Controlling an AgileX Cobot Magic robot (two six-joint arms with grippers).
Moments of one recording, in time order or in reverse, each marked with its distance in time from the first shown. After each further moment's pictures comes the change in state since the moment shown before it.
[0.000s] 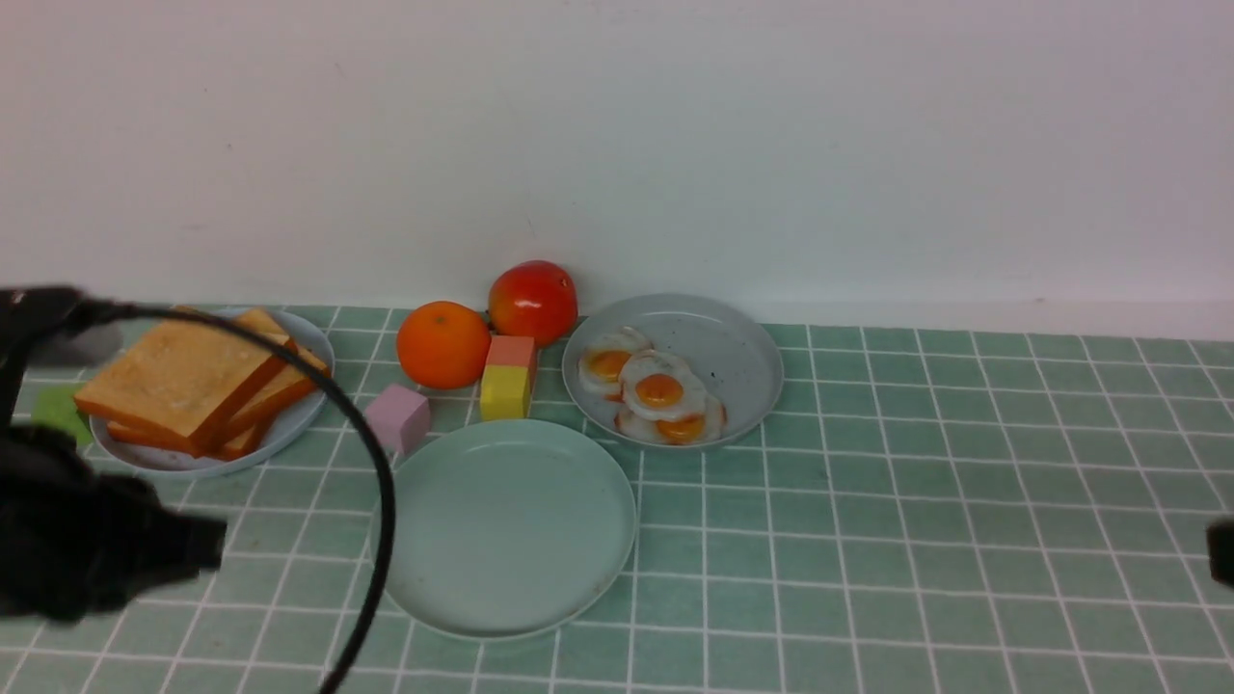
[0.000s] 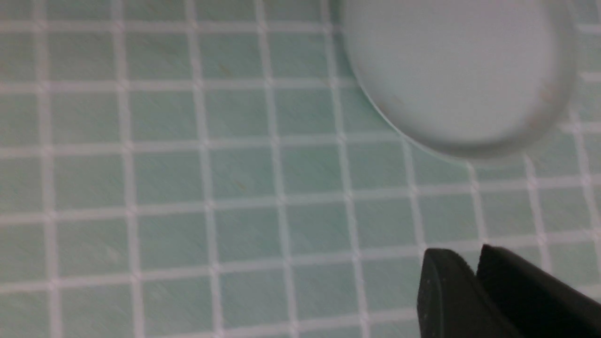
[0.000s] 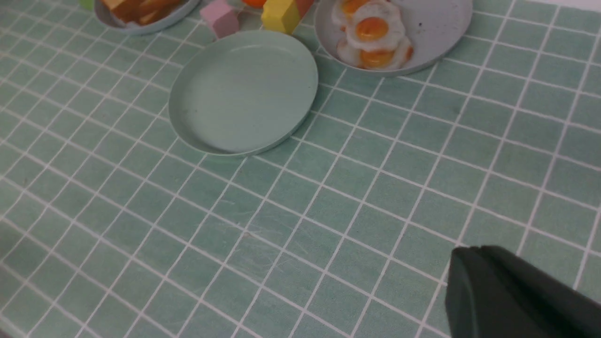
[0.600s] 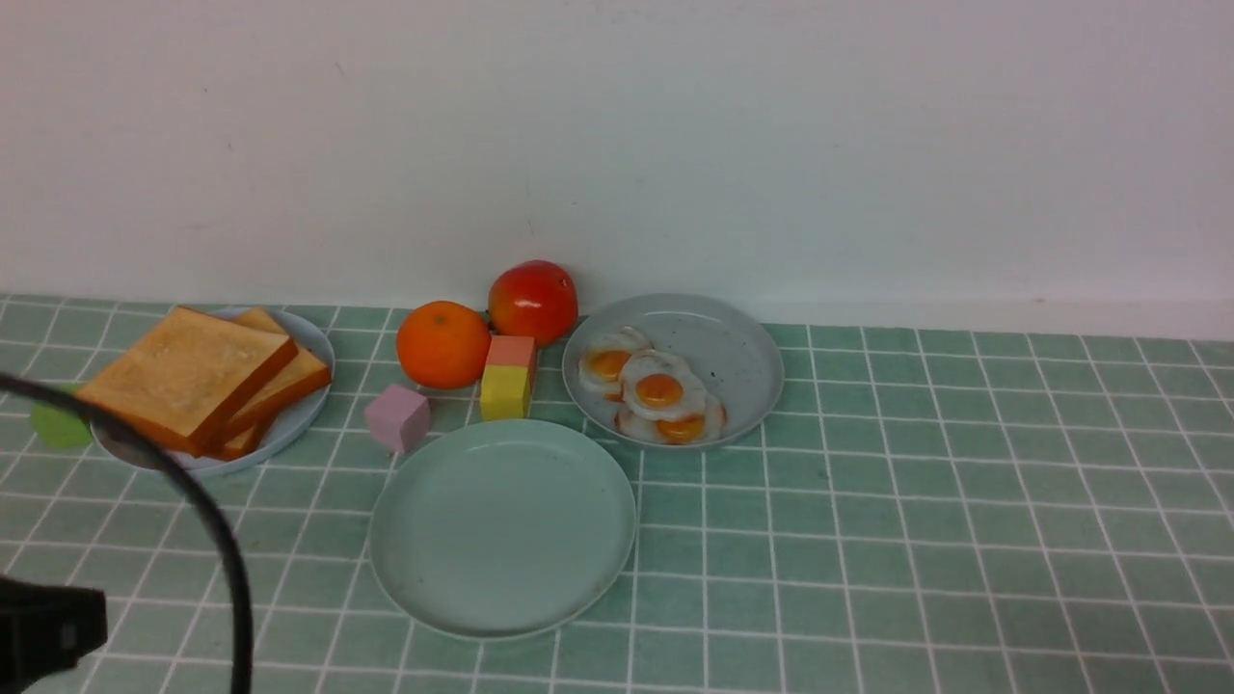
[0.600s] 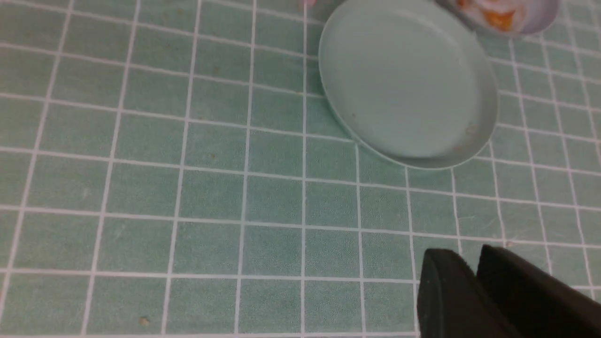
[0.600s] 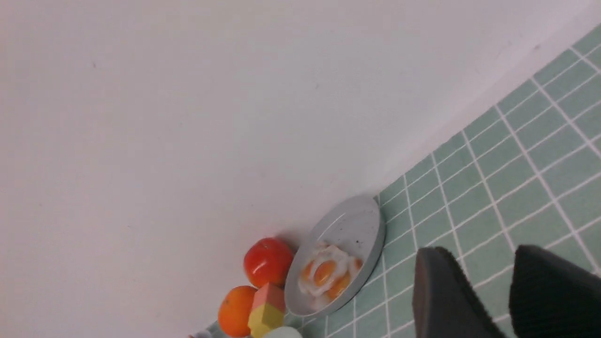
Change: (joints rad) right arm -0.027 -0.717 0.837 0.201 -0.808 0.529; left arm 0.094 -0.350 0.109 -0.166 0.122 -0.020
